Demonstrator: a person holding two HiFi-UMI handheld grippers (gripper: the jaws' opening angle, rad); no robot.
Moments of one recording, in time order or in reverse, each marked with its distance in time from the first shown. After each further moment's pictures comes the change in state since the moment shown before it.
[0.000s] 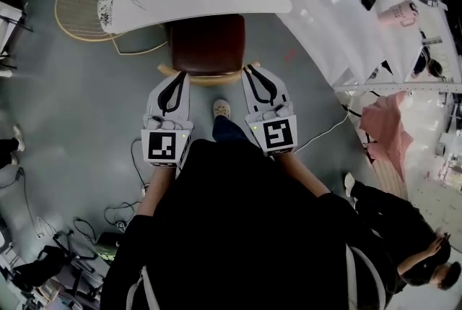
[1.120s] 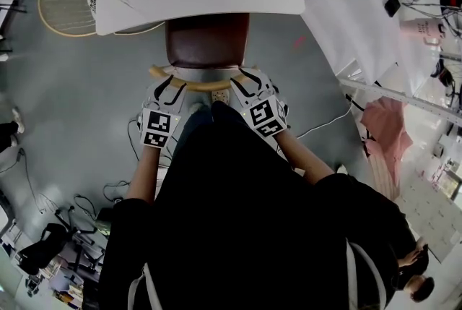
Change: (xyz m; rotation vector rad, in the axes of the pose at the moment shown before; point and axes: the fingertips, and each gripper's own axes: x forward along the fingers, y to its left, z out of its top) left arm 0.071 0.022 -0.189 0.052 0.569 -0.176; right arm 0.083 0.002 -0.179 -0.023 0.441 0.387
